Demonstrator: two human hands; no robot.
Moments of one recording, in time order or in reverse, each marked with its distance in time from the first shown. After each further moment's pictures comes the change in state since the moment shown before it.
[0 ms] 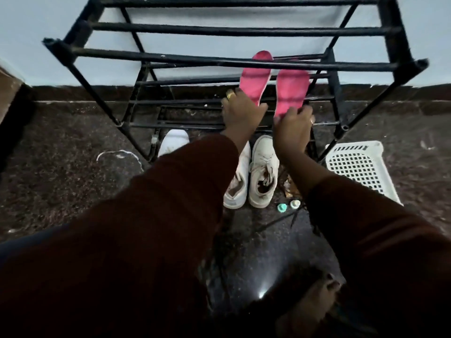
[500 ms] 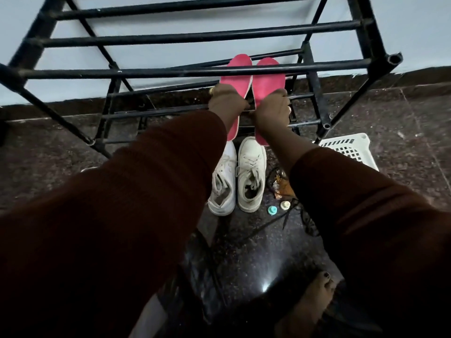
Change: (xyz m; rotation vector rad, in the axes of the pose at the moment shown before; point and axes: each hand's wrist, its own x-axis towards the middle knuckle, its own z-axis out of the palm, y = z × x) left_hand 0.042 0.032 0.003 0.009 -0.295 -0.102; right_hand 0.063 -0.008 0.010 0.213 -0.250 0.353
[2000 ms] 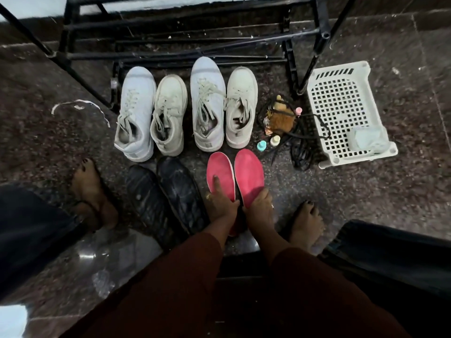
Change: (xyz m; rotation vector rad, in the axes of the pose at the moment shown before) left_hand -0.279 -0.197 0.205 -0.122 -0.272 -0.448; right_hand -0.266 0.269 0.084 -0.236 -0.469 0.177
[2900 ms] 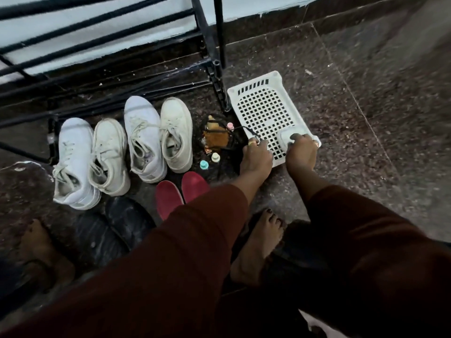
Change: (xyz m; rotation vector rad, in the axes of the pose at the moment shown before) left_hand -0.056 0.226 0.089 0.334 -0.077 0.739; right_hand 0.121 0.101 -0.224 -0.021 0.641 0.000
